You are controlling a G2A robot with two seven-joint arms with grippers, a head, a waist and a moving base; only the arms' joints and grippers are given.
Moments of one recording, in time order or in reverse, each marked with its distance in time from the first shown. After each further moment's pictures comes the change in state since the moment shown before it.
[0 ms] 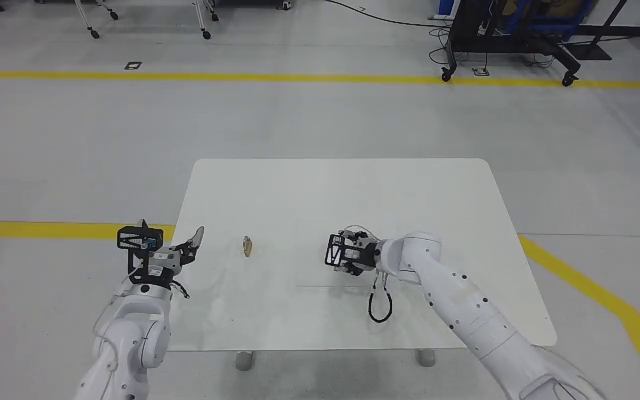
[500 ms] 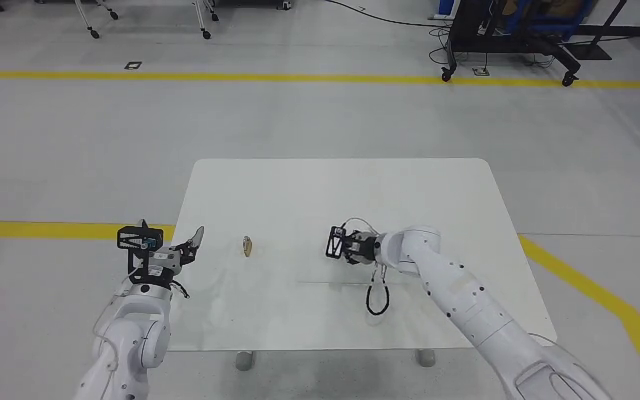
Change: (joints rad) left arm 0.000 0.000 0.000 0.000 0.000 0.000 0.000; right arm 0.038 -0.002 0.004 0.073 0.018 -0.012 -0.118
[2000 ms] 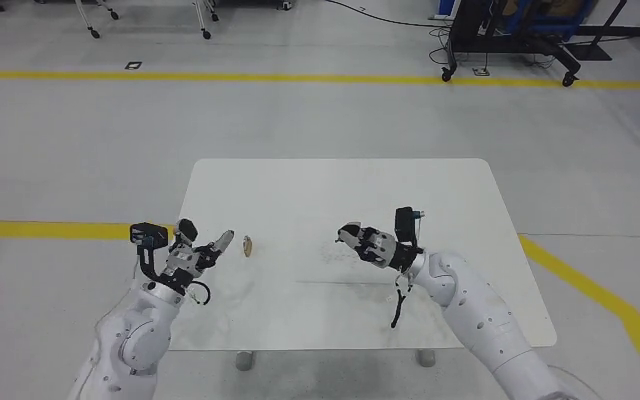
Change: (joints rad) left arm -0.059 -0.015 0.024 0.049 -0.705 -0.459 -0.170; right arm -0.162 0.024 0.128 0.053 0.663 -0.294 -0.536
